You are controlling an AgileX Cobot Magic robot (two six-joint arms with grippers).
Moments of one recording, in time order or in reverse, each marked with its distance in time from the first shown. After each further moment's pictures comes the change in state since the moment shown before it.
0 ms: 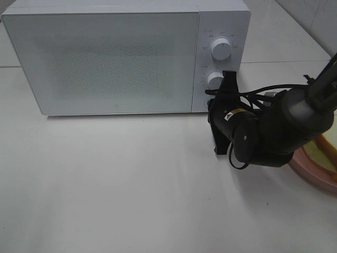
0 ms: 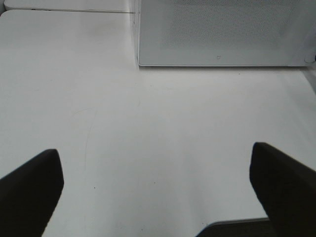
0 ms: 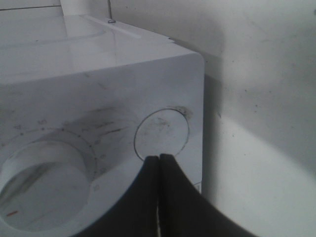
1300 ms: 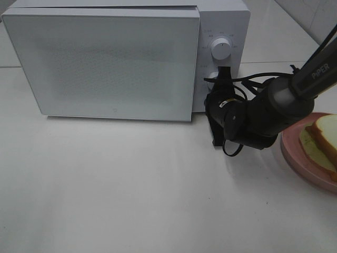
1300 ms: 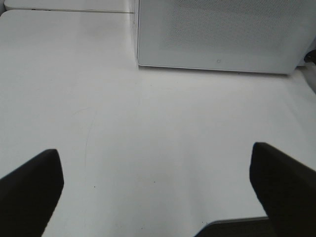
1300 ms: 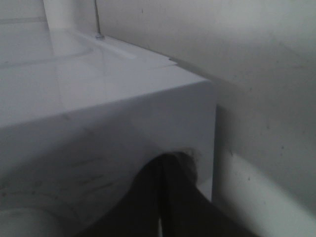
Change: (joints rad) left arm 0.000 0.000 0.000 0.000 0.000 -0.001; right arm -0.060 0.070 -0.166 0.092 0.126 -0.132
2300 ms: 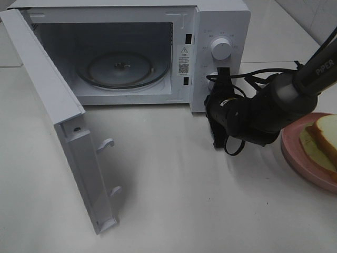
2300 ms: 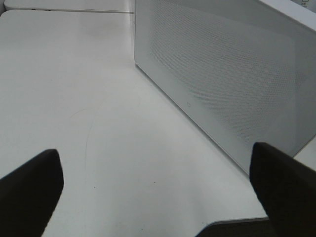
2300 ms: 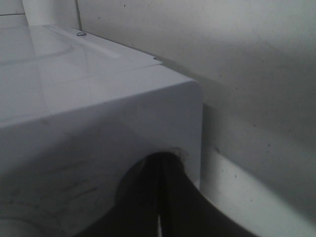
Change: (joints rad) left arm 0.000 0.000 0.000 0.000 0.000 0.000; right arm -0.010 -0.022 0.009 -0.018 0.067 -0.005
